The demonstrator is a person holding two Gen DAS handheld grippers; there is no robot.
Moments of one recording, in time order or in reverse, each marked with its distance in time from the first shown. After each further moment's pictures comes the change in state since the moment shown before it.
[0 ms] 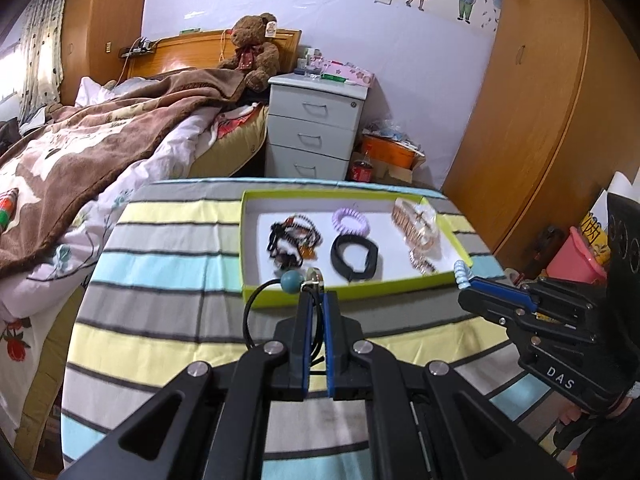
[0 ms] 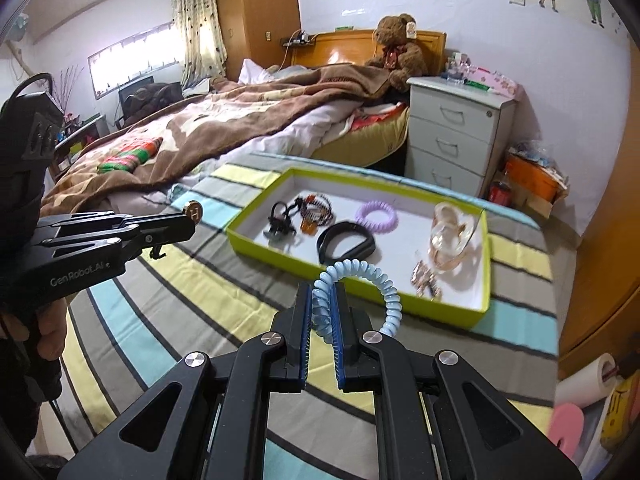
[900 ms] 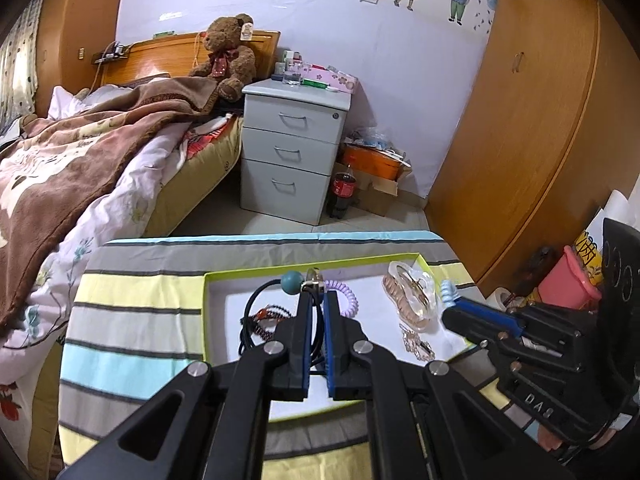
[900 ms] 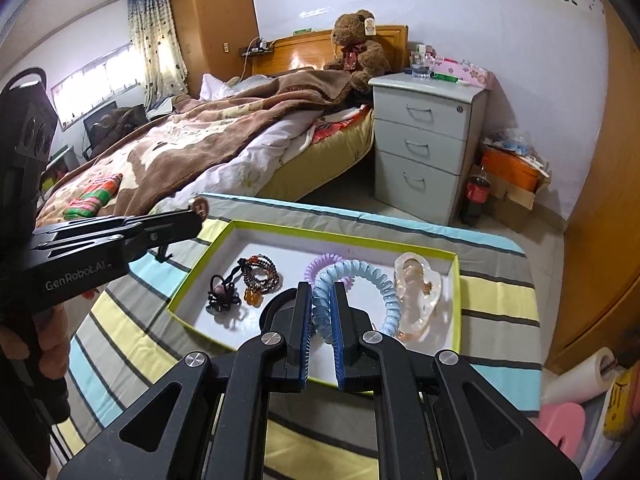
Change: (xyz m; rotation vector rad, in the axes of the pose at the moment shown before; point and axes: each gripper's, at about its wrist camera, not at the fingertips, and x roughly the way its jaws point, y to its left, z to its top) left arm 0.065 -0.008 0.087 0.024 0.009 -0.070; right arm 0.044 -0.050 0.063 0.121 0.004 -0.064
